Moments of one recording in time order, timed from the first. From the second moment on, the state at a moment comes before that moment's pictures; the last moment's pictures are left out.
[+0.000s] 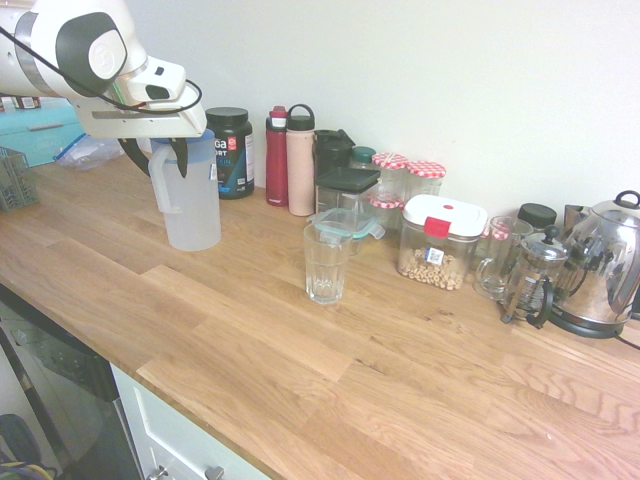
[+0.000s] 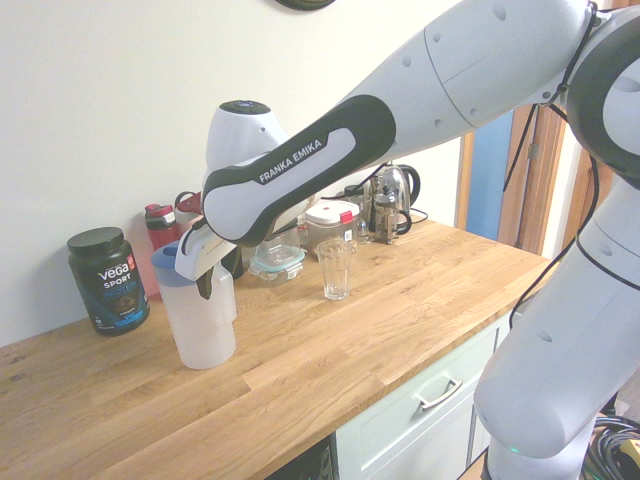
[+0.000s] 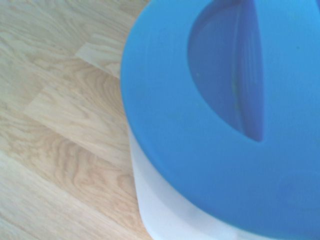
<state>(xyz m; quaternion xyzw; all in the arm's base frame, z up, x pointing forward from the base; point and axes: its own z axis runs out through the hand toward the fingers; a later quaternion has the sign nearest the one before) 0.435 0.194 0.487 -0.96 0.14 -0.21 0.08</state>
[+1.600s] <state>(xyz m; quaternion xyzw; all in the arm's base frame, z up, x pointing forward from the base) 0.302 0.059 0.563 -0.94 0.30 -0.18 0.03</state>
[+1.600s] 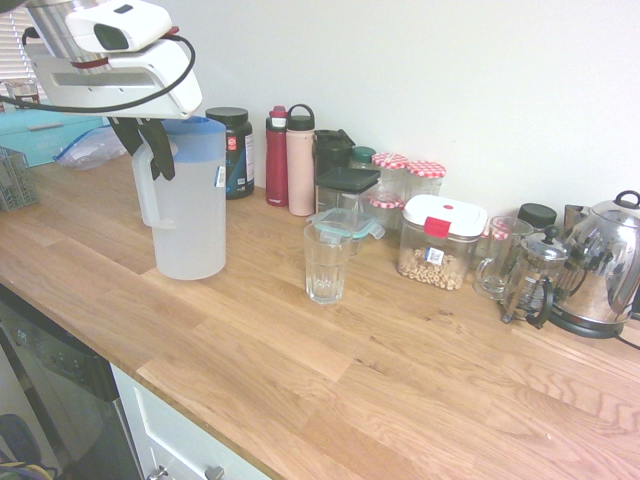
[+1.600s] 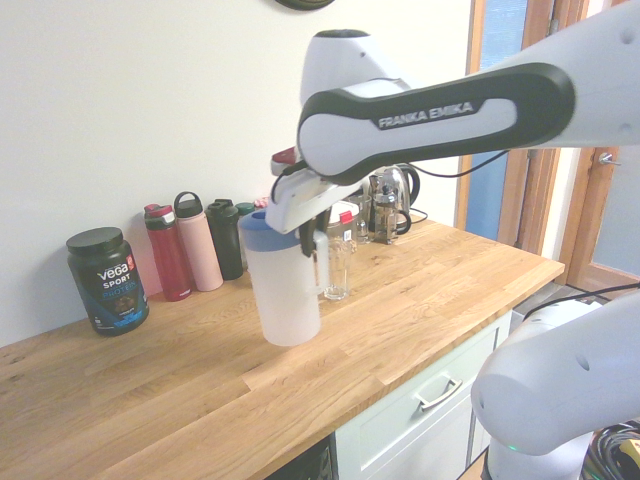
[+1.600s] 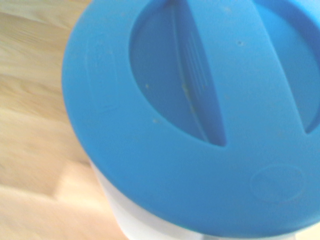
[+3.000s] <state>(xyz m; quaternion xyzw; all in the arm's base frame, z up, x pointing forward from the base) 0.412 -0.205 0.609 -0.99 0.11 -0.05 -0.05</state>
